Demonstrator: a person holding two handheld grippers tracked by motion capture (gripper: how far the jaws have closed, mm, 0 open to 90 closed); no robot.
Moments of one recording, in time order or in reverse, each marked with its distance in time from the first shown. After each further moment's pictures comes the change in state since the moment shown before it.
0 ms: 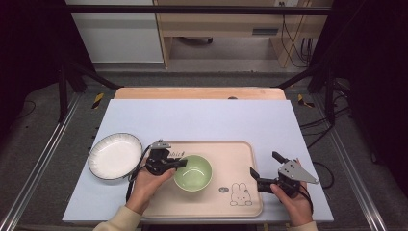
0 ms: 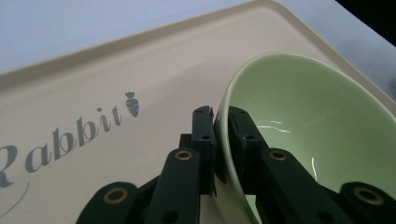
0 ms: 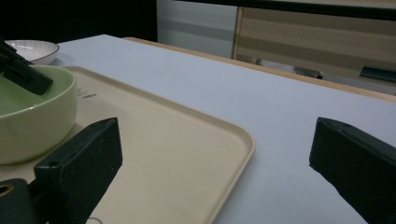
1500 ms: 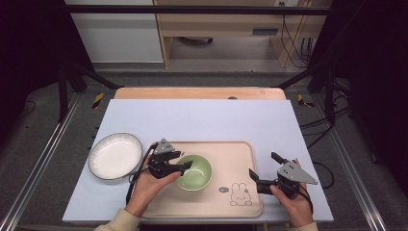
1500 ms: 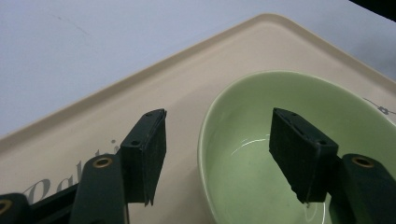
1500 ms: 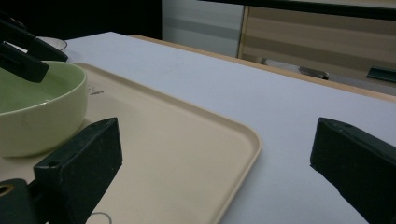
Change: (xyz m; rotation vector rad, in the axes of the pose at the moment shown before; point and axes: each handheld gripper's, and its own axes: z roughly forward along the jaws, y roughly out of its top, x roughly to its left) left arm -0.020 0.006 -0.005 -0.066 0.100 0.147; right arm 0.002 0.001 -0.001 0.004 0.023 -0.015
